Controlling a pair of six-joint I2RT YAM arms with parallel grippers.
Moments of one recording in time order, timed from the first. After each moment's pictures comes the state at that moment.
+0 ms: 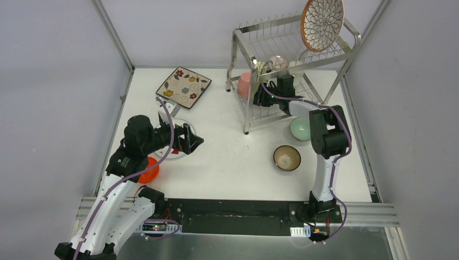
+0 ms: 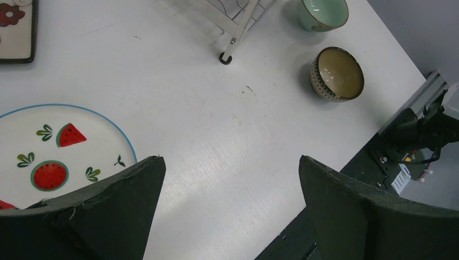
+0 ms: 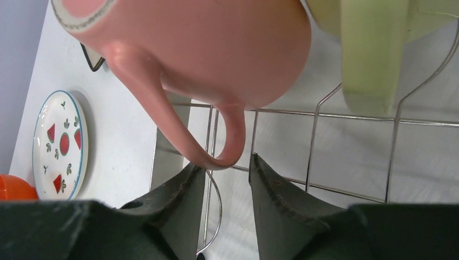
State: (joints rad) left arm -0.33 0.66 0.81 -0.44 0.43 -0.23; right arm 0.29 2.05 1.34 0.13 -0.52 0.35
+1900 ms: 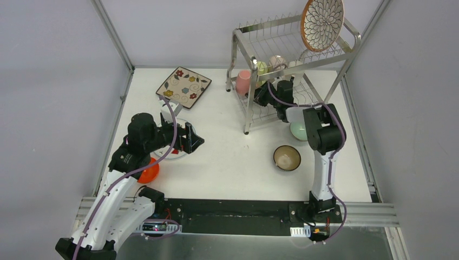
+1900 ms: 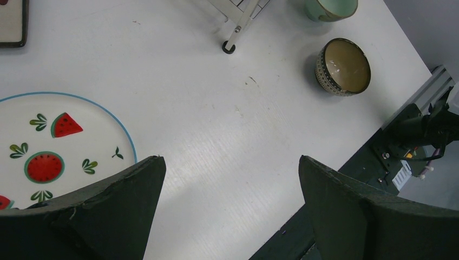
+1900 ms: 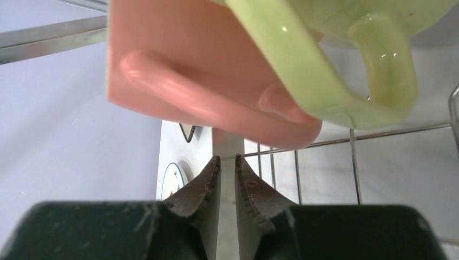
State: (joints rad) left arm -0.33 0.70 0.81 -0.45 0.43 -0.23; right arm 0.29 2.15 1.25 0.60 -0.50 0.99
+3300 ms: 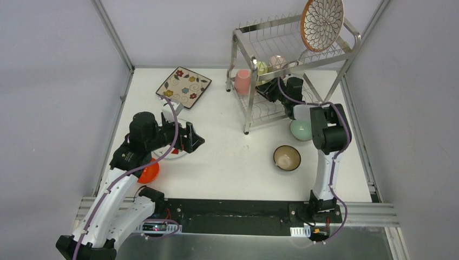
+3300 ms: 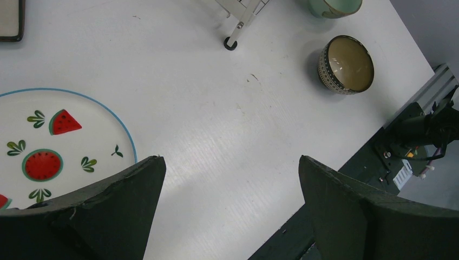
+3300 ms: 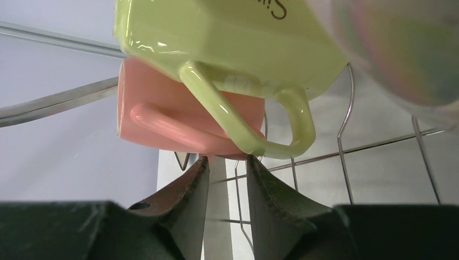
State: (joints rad) left arm -0.33 0.72 0.81 -0.45 0.43 -0.23; right arm 0.21 2.11 1.25 0.59 -0.46 1.00
